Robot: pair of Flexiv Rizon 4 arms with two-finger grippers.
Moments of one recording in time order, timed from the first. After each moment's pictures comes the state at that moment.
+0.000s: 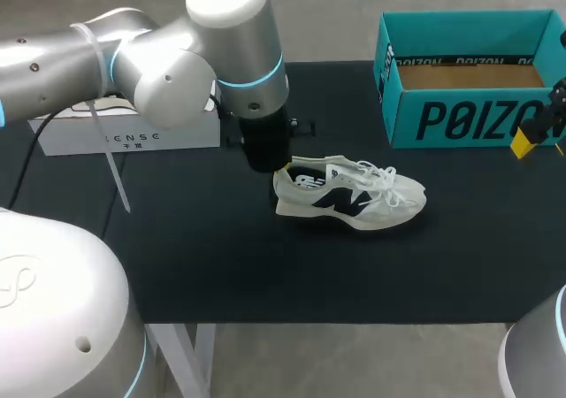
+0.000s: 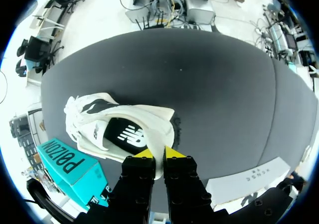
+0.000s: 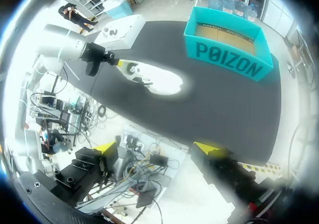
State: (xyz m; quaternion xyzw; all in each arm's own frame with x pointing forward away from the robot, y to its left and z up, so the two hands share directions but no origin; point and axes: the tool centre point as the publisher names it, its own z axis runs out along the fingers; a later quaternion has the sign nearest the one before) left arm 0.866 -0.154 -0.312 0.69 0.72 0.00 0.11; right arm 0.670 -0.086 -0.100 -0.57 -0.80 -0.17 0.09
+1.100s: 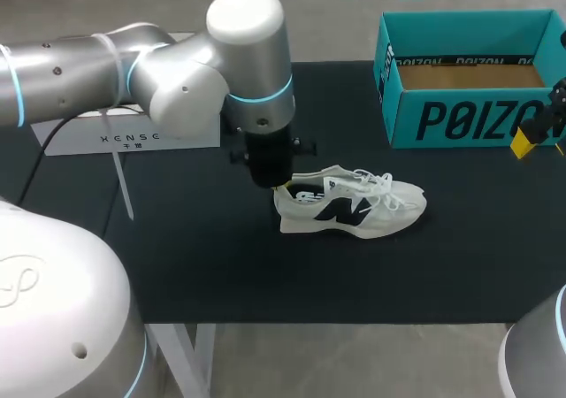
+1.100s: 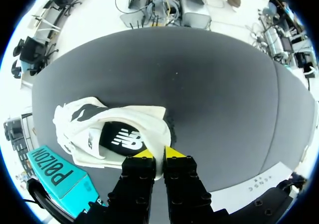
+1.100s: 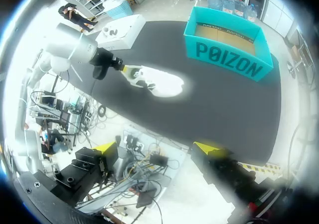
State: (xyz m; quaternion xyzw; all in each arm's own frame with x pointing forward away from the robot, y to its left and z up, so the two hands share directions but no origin) left arm 0.859 -0.152 -0.355 0.69 0.72 0.00 0.07; right arm 0.670 -0.086 -0.100 -0.57 -0.80 -0.17 0.09
